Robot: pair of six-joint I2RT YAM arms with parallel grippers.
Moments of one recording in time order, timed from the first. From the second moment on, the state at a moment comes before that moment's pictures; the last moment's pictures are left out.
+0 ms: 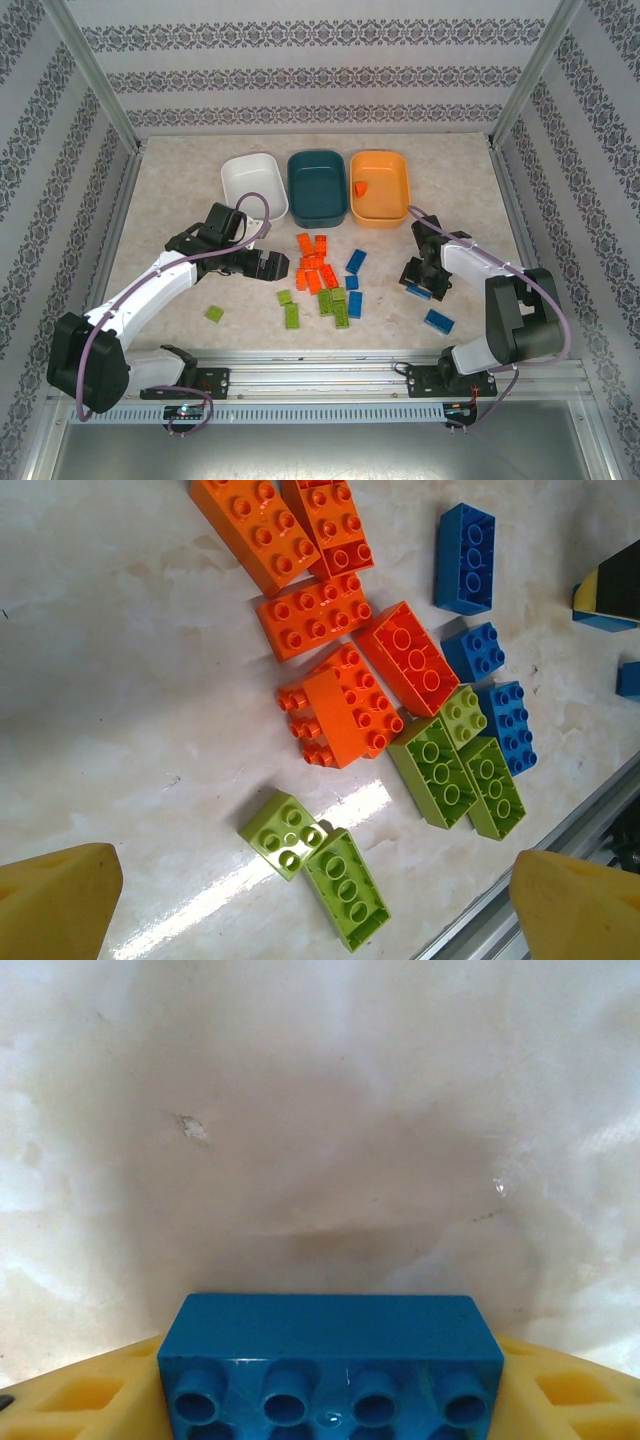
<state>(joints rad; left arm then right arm) -0.39 1.24 0.87 -0.65 0.41 -0.24 0.17 1.46 0.74 -0.76 -0.01 0.67</state>
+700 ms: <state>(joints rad) -0.29 1.04 0.87 -0.67 0.10 -0.24 0.41 1.83 1.64 -0.81 -0.08 0.67</state>
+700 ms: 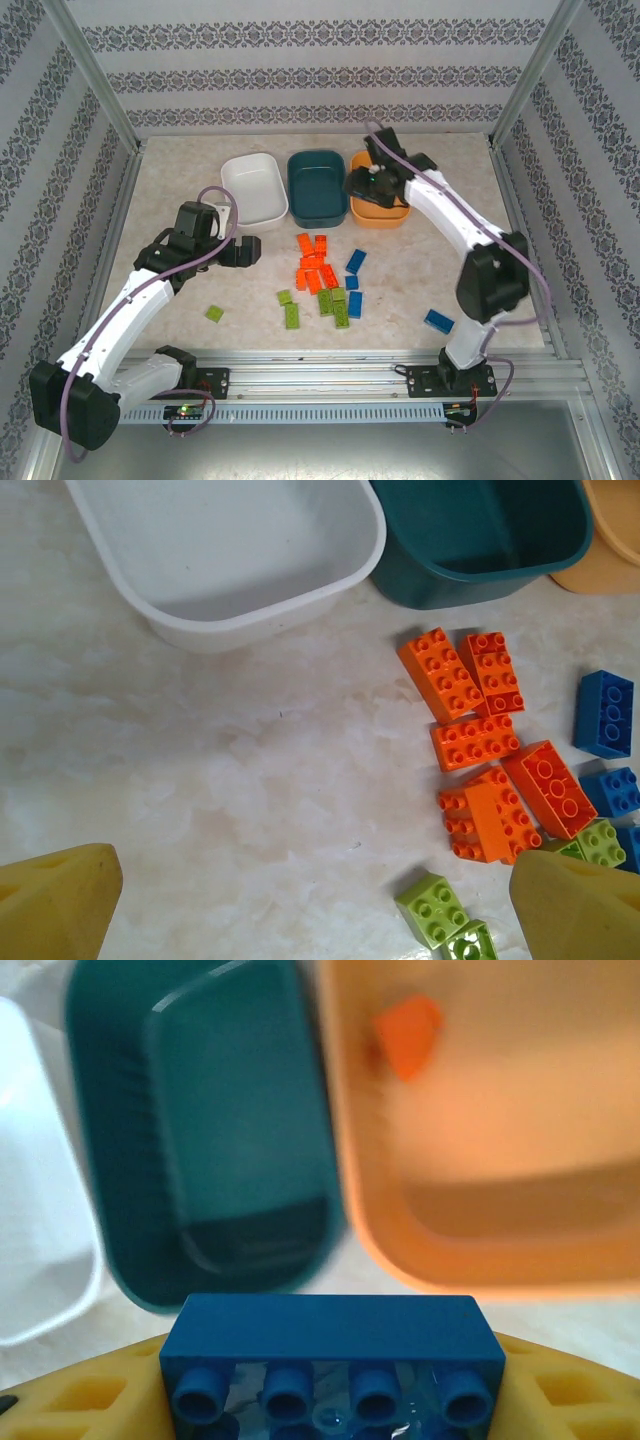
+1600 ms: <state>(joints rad) -0.23 1.06 0.86 -0.67 0.13 -0.25 0.46 2.66 2.61 -1.01 -0.08 0.49</state>
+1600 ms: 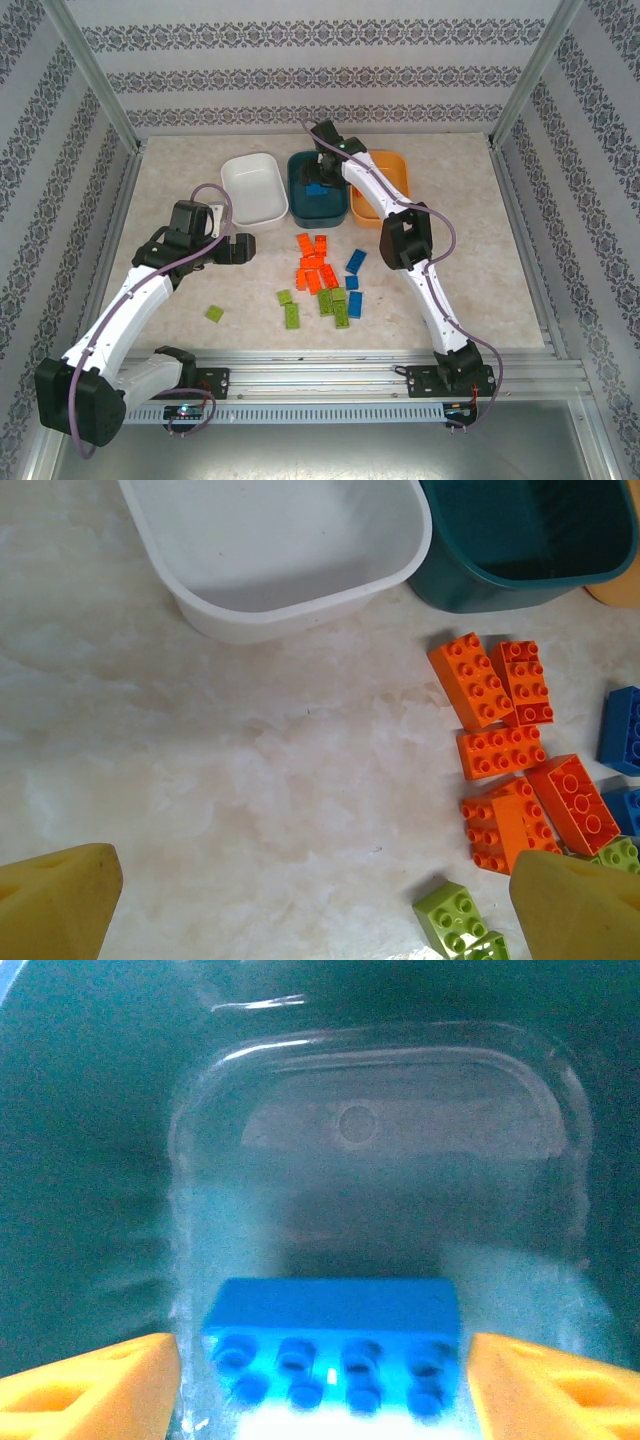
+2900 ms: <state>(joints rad) -0.24 1.10 0.84 -0.59 0.42 -0.27 0.09 1.06 0.71 -1.04 -0.03 0.75</state>
